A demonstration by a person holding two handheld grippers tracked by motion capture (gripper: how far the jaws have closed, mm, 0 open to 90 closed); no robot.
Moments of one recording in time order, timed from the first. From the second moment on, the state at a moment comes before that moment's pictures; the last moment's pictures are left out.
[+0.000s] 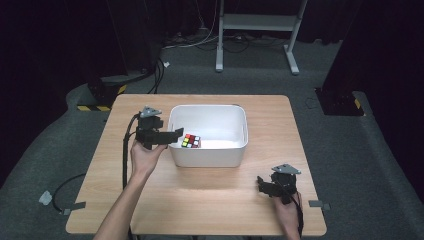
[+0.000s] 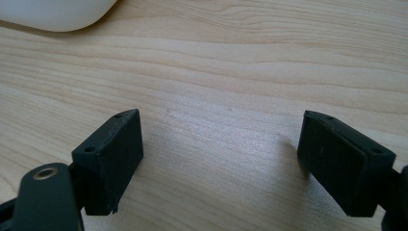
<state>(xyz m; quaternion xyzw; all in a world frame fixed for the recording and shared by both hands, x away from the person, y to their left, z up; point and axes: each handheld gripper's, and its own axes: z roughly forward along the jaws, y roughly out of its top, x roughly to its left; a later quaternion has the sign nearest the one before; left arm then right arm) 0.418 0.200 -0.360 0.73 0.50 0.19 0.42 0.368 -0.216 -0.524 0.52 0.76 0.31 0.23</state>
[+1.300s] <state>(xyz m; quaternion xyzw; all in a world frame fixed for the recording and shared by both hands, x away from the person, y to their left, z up) 0.395 0.246 -0.349 0.70 0.52 0.21 0.44 0.368 -0.216 -0.524 0.52 0.76 0.31 0.23</state>
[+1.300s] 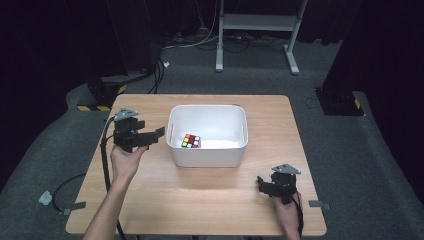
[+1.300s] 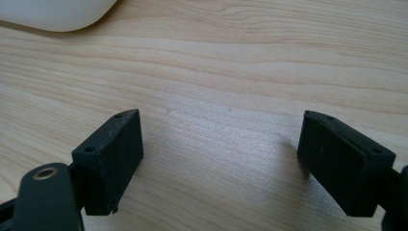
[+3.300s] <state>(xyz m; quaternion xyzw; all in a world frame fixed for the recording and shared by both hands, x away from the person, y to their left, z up) 0.343 0.305 -0.355 0.67 0.55 0.24 0.44 0.368 -0.216 -0.524 0.53 0.76 0.31 0.23</state>
